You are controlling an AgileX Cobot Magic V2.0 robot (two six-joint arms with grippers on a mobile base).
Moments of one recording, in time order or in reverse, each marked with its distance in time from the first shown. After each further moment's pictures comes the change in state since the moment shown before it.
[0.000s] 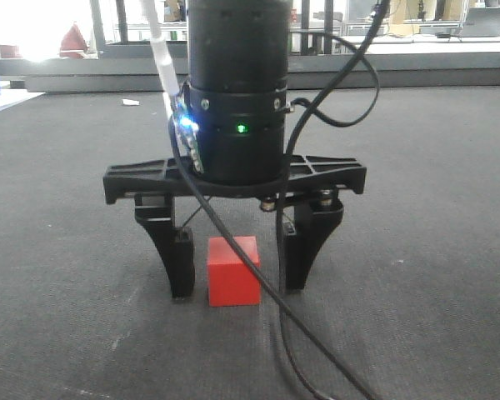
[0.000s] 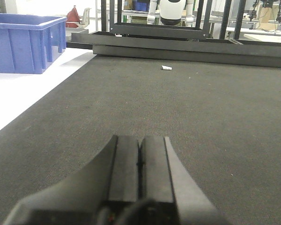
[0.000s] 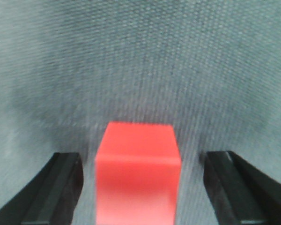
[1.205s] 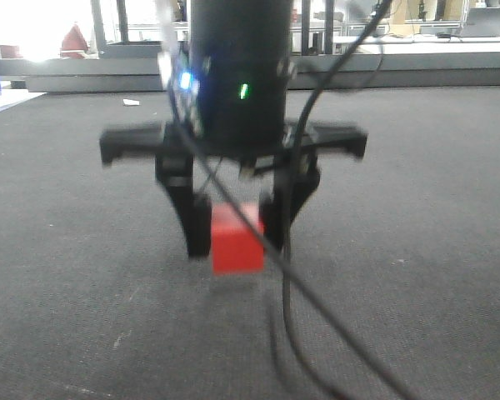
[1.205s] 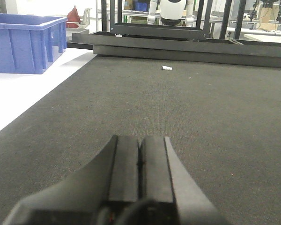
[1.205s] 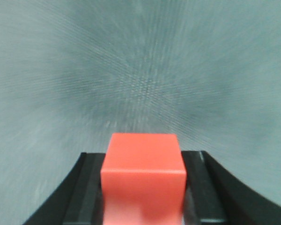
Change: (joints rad) left arm 0.000 0.000 0.000 0.000 0.000 0.000; right arm 0.000 -0.085 -0.012 -0.045 0.006 -0.030
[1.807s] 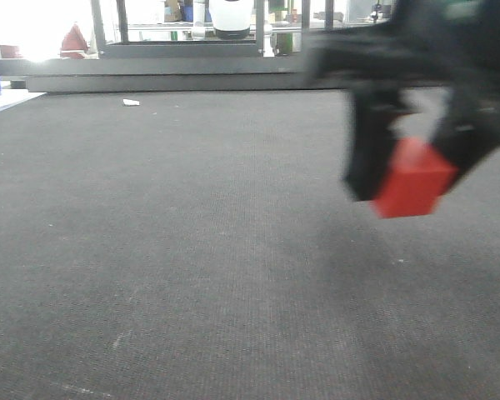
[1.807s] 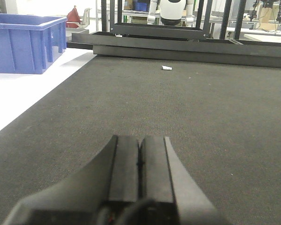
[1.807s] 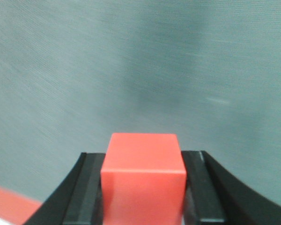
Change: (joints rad) left arm 0.000 0.000 0.000 0.000 0.000 0.000; right arm -0.219 -0.559 0.534 0.034 -0.247 -0.381
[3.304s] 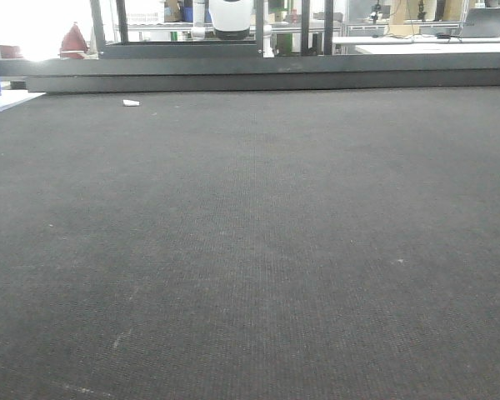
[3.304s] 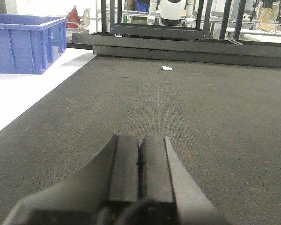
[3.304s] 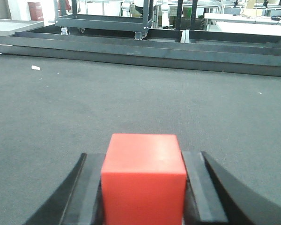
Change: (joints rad) left arm 0.000 0.000 0.000 0.000 0.000 0.000; right arm -0.498 -1.056 0.584 0.062 -0.562 -0.403
